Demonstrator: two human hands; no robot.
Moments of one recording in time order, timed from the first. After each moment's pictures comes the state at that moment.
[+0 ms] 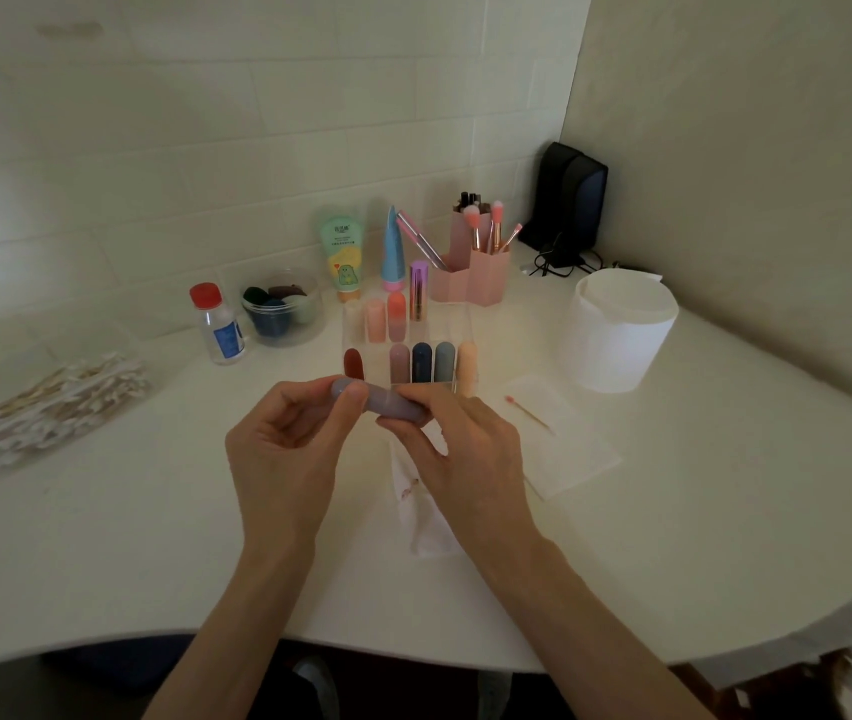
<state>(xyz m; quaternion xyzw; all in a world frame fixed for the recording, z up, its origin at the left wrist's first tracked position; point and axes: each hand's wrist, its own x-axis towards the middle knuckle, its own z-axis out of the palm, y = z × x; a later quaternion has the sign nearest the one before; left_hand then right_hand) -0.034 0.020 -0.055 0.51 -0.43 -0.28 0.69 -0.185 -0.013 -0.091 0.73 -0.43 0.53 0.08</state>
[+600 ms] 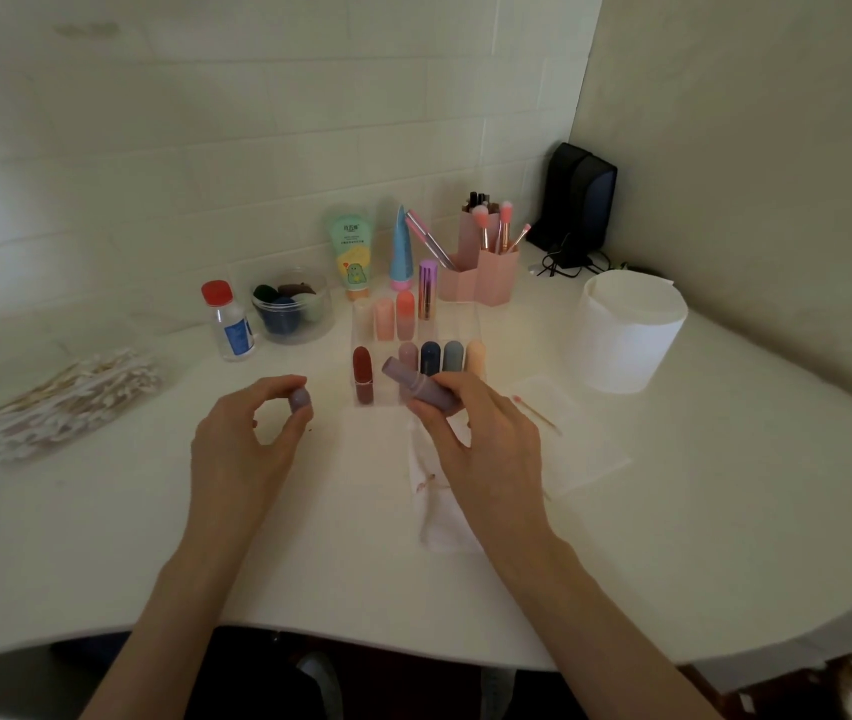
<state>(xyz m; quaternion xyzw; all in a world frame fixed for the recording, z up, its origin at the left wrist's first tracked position) 0.032 -0.001 -0.077 0.66 -0.58 -0.12 0.47 -0.188 -0.012 -0.090 0.69 -0.51 0.51 0.00</state>
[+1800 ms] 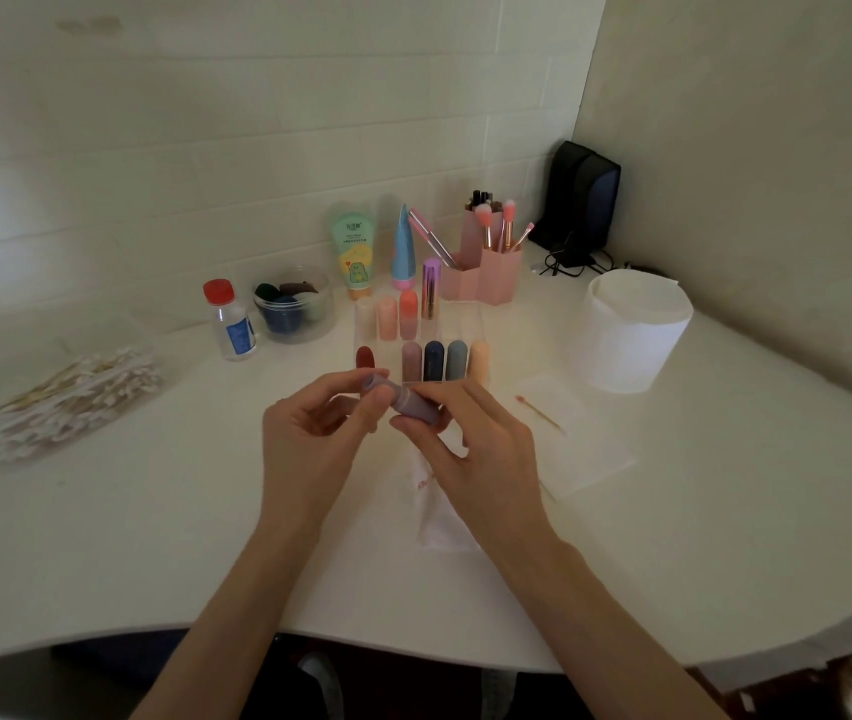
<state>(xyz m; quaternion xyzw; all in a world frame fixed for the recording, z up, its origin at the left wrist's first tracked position) -0.030 0.010 -0.054 0.48 -0.53 -0.31 0.63 -0.188 -0.011 -0.089 0.74 -0.45 0.50 -0.02</state>
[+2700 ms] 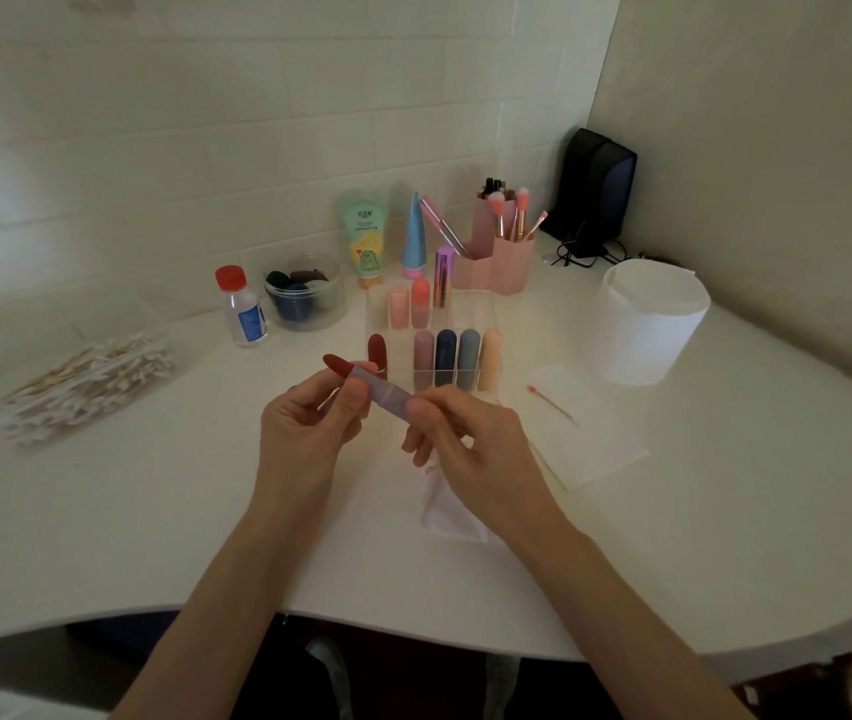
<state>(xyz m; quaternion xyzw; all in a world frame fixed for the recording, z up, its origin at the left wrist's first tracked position) -0.013 0.005 -0.071 0.49 -0.44 -0.42 0.62 -0.183 -0.001 -0.076 0.72 -0.41 0.46 -0.31</state>
